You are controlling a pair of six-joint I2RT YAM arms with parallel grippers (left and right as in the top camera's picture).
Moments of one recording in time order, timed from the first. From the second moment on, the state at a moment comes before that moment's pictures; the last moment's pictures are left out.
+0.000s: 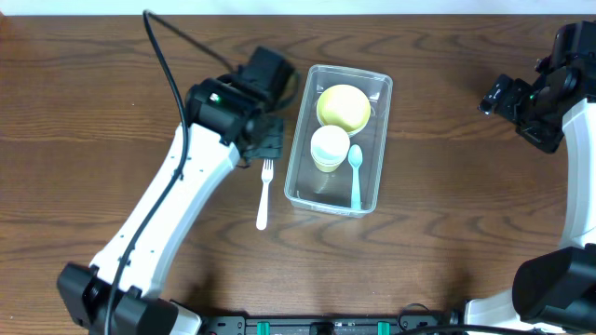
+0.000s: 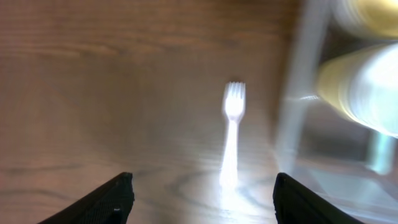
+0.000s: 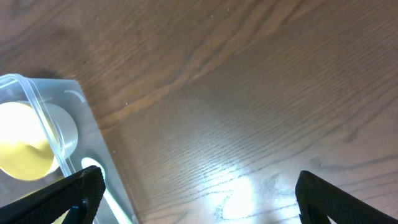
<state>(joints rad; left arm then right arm) -0.45 1.63 1.58 -1.28 -0.20 -0.36 -0.23 1.68 1.67 -1.24 -0.07 0.39</state>
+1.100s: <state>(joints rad) -0.35 1.72 0.91 -0.58 0.09 -0.16 -0.23 1.68 1.67 -1.24 -0.07 0.39</state>
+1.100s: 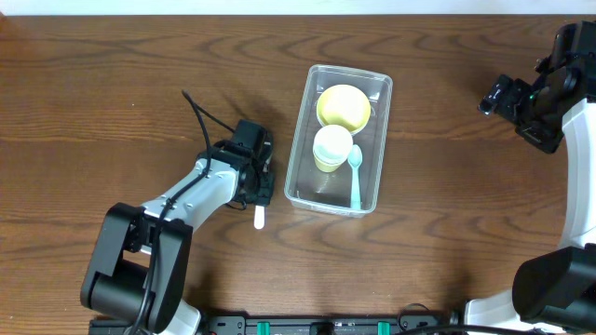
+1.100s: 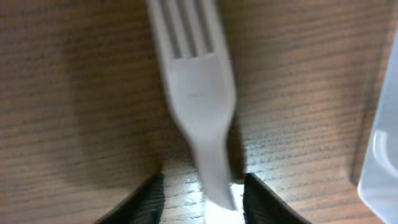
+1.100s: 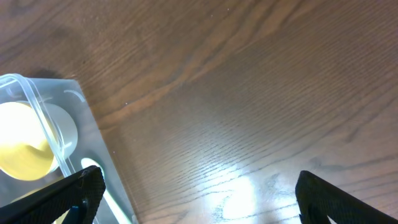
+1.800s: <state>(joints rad) -0.37 1.51 1.38 -1.01 0.05 -0.15 -0.23 1.68 1.67 -1.24 -0.07 0.39</state>
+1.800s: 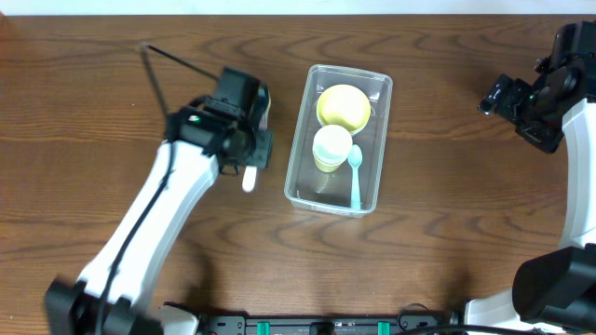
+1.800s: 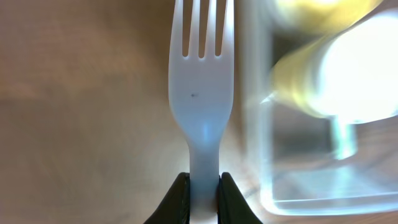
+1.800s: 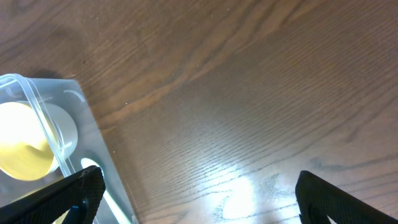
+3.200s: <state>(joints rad) -0.84 1.72 1.47 -0.73 0.03 -0.38 -0.23 1.68 1.67 -1.24 -0.07 0.39</state>
